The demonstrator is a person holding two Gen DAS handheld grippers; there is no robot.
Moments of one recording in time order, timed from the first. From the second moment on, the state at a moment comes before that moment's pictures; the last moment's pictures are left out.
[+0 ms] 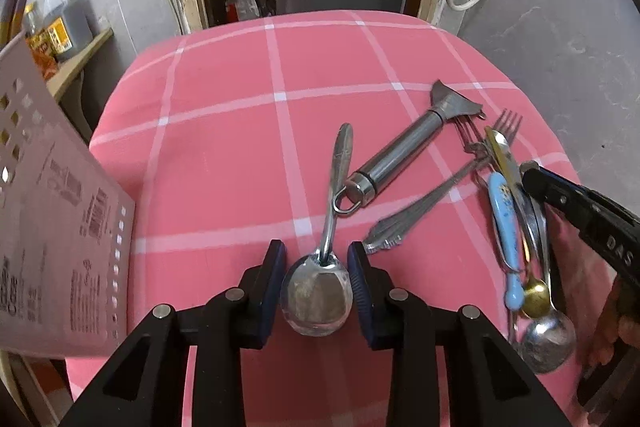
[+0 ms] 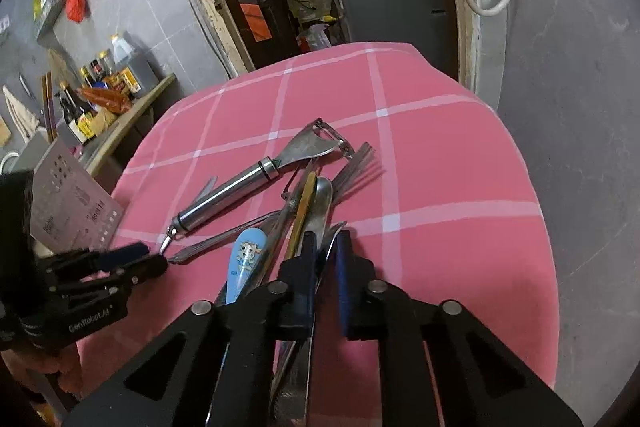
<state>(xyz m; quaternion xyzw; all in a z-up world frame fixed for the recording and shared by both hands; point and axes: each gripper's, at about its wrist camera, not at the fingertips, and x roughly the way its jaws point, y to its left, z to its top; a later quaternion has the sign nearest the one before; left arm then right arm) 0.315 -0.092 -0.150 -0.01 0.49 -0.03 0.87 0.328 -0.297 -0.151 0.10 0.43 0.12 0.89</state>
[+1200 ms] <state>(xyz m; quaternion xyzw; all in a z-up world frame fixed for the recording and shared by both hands) 0.337 -0.081 -0.154 -0.11 0.51 0.03 0.85 0.291 -0.318 -0.166 0.16 0.44 0.14 0.88</state>
